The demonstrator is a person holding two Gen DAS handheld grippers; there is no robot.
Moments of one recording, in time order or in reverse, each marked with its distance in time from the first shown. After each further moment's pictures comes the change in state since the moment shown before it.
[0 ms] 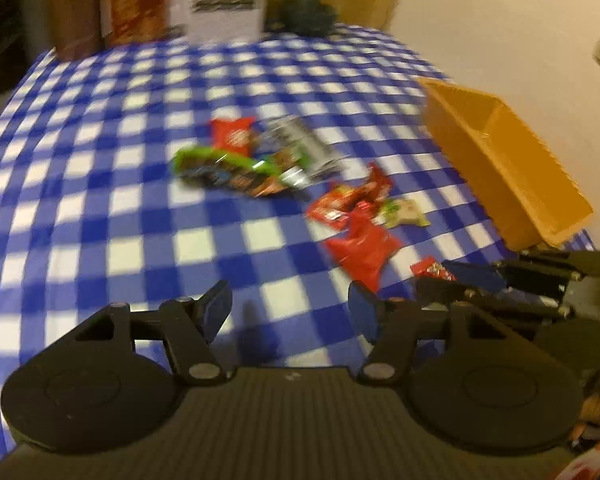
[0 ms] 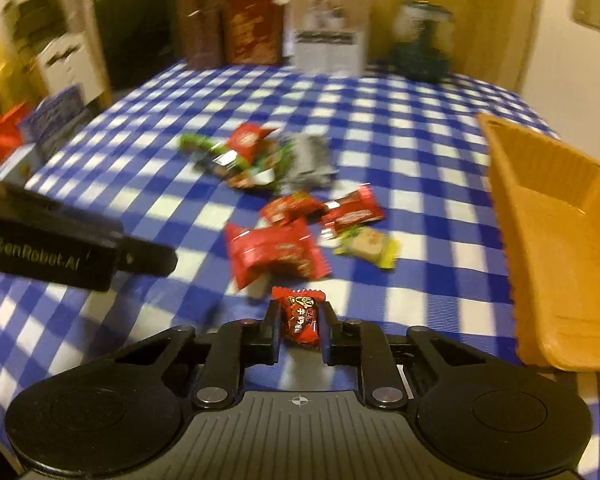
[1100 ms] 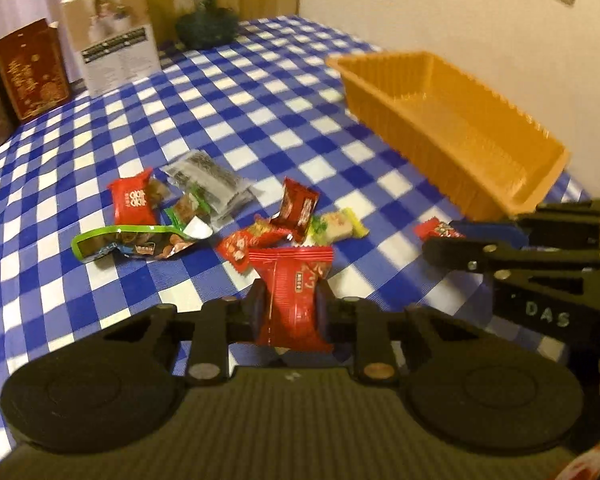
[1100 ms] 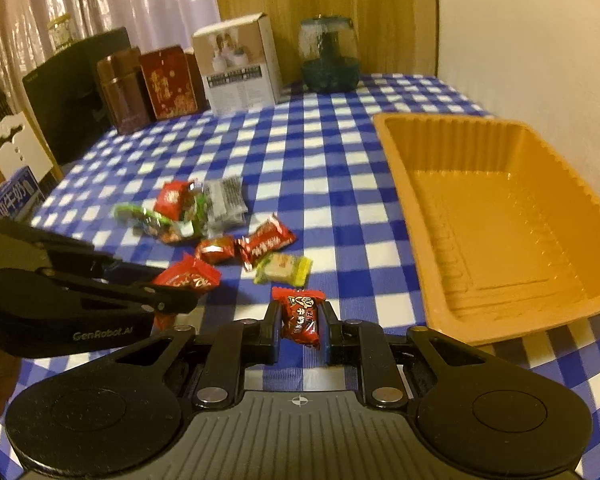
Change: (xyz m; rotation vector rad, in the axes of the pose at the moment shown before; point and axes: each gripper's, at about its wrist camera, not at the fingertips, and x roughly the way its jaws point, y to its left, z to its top) left arm 0.027 -0.056 0.026 0.223 0.010 -0.045; right arm -0.042 -0.037 0.010 0.184 -0.083 -0.059
